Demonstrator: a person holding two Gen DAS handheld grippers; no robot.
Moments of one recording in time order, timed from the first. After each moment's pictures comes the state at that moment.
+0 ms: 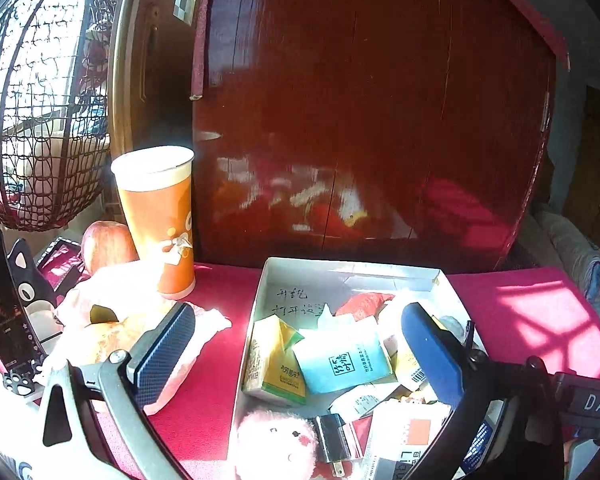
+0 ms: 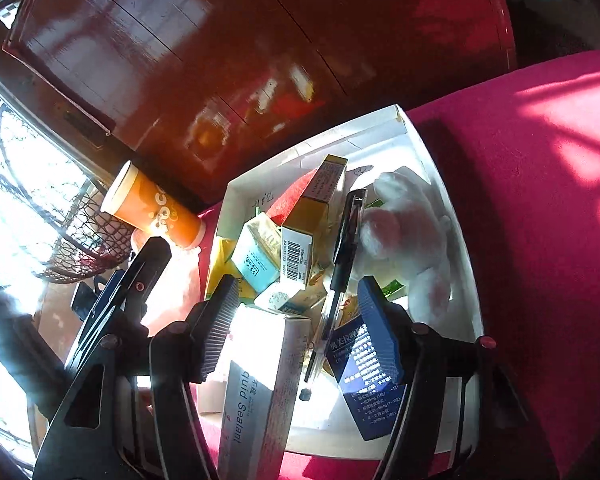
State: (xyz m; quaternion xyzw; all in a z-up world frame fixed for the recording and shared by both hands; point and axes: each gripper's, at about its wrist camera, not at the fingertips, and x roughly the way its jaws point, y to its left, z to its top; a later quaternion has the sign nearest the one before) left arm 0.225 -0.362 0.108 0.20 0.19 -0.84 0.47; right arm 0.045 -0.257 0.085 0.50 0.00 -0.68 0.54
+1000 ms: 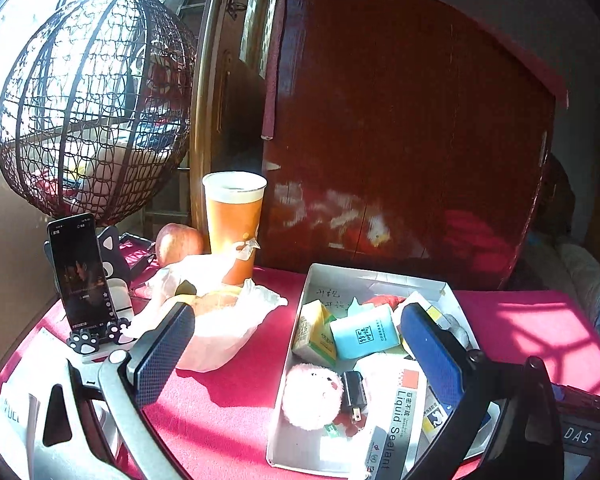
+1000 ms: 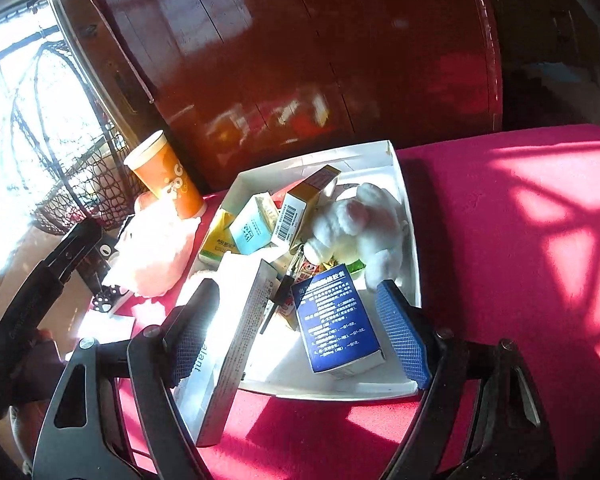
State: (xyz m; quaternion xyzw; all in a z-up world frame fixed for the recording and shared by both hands) left arm 0.284 -0.291 0.134 0.16 0.17 -0.82 0.53; right arm 0.077 -0.191 0.100 0.40 0.07 -0.71 0.58
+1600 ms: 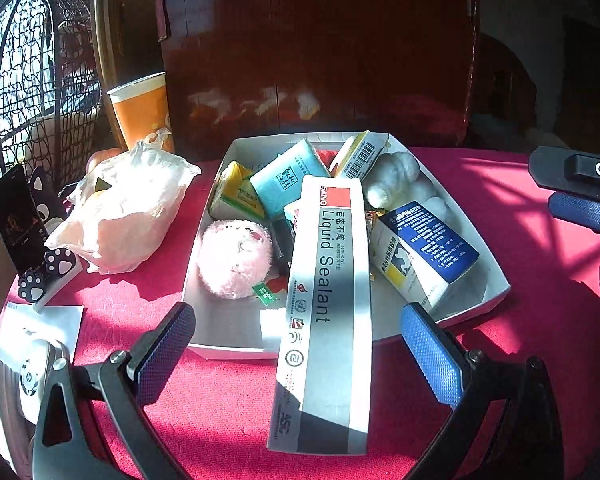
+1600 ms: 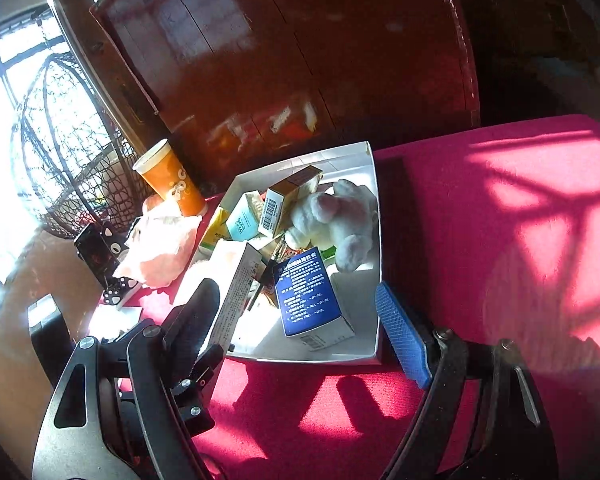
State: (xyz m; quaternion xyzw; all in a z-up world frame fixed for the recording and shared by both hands) left arm 0.231 -0.238 0.048 0.33 0.15 -0.82 0.43; right arm 0.059 -0.139 0.109 0.39 0.05 -0.71 0.58
